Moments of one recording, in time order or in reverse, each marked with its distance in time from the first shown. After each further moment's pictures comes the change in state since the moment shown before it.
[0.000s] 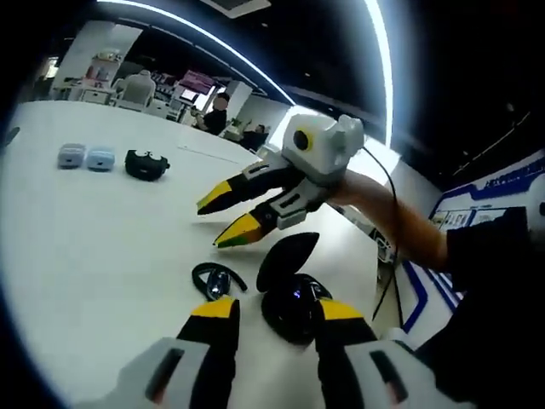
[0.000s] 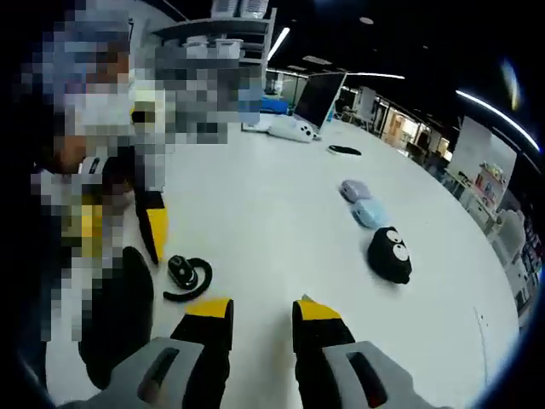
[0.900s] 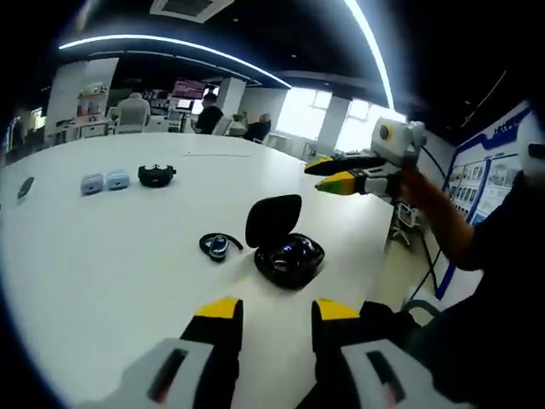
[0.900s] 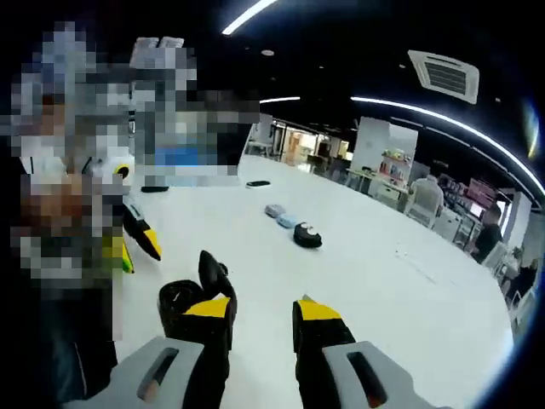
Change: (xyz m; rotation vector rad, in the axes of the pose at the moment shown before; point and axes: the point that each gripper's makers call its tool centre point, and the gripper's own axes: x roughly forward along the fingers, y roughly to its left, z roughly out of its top) left arm -0.051 -0.015 -0.029 0.191 0.070 0.140; right arm -0.136 0.044 0.006 0.245 -0.203 -0.478
